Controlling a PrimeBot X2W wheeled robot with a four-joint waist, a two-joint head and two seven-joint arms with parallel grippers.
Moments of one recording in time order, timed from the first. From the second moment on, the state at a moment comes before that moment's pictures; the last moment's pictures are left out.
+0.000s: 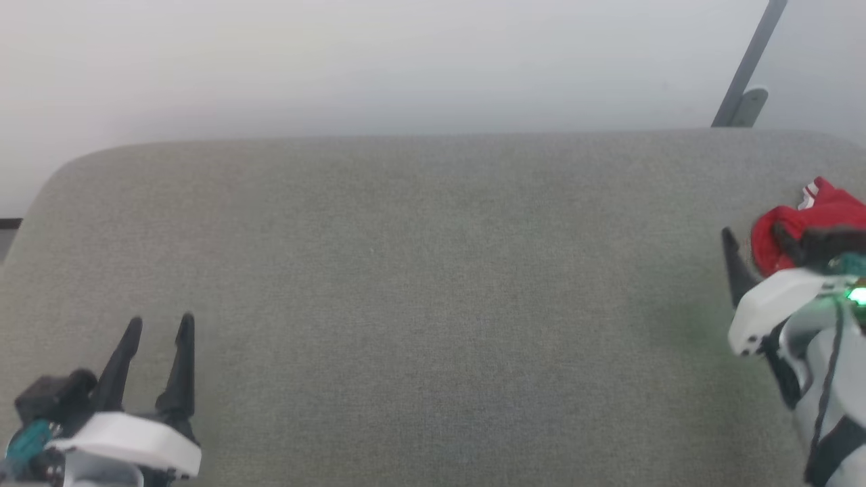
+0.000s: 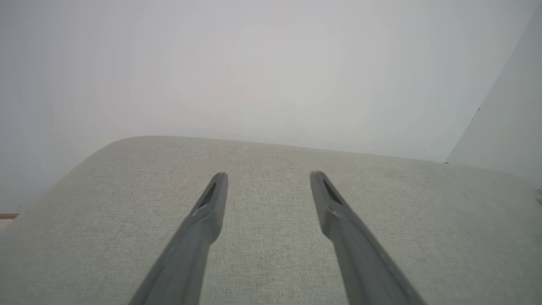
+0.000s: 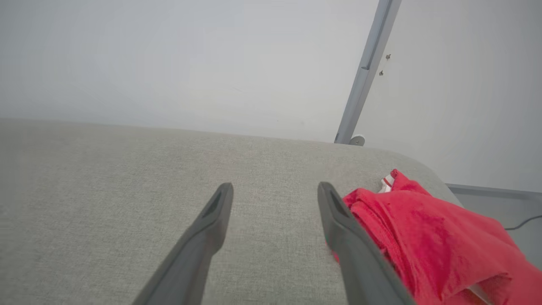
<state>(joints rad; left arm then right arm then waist) -0.08 0.33 0.01 0.28 -0.49 -0.13 -0.26 -0.60 -0.30 0.04 0.93 0.20 0.13 -0.25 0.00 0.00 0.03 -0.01</state>
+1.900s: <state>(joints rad) 0.08 0.30 0.08 0.21 -0.49 -0.13 -0.26 -0.05 -0.07 -0.13 0.30 0.12 0.13 -0.26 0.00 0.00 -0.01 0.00</state>
